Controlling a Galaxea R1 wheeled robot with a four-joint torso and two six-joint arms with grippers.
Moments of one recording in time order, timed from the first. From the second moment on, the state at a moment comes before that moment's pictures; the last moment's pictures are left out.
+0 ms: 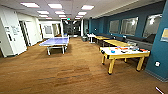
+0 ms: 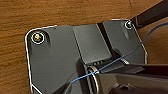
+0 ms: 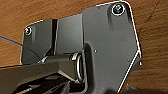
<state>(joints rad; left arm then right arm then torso) 1.58 3.02 -2.68 0.09 -0.16 -0.06 -1.55 3.04 -2.74 -0.19 0.01 0.11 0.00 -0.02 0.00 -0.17</state>
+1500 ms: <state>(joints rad) 1.58 3.02 -2.68 0.09 -0.16 -0.06 -1.55 3.05 -2.75 -0.20 0.01 0.11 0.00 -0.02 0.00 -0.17</state>
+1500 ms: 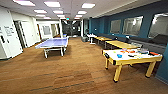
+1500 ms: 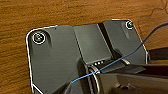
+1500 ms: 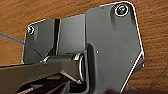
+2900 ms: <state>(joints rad) 1.58 3.02 -2.68 0.07 -0.16 -0.06 -1.55 3.05 -2.75 -0.20 0.01 0.11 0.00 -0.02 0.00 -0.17</state>
